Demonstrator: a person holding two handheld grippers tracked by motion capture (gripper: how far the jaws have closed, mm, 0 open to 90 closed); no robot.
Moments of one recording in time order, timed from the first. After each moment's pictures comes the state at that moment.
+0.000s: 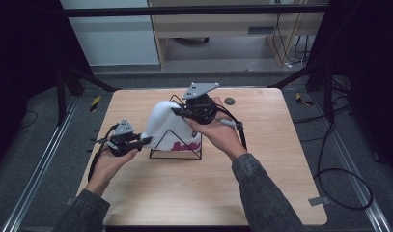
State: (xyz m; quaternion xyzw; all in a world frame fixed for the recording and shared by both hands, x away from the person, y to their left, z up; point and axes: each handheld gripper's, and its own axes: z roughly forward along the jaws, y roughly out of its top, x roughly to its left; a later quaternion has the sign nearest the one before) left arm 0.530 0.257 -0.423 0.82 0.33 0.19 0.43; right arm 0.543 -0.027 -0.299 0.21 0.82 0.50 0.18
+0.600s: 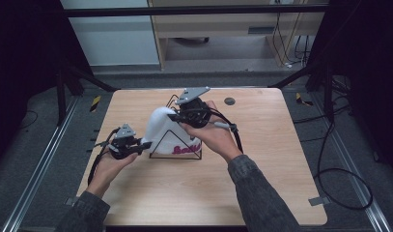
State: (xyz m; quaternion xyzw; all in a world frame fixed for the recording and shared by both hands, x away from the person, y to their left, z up) left arm 0.533 0.263 -0.444 0.83 0.34 0.17 0.41; right arm 0.544 -0.011 -0.312 0.20 0.84 0.47 0.17
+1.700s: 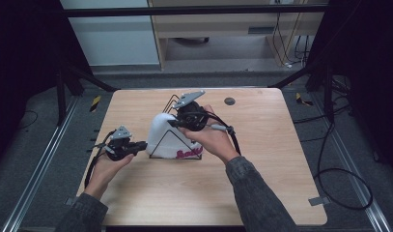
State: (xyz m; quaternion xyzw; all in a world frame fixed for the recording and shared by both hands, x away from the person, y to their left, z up) left arm 0.532 0.276 -0.451 0.83 0.36 0.15 0.41; right arm 0.549 -0.005 -0.330 0.22 0.86 0.44 0.15
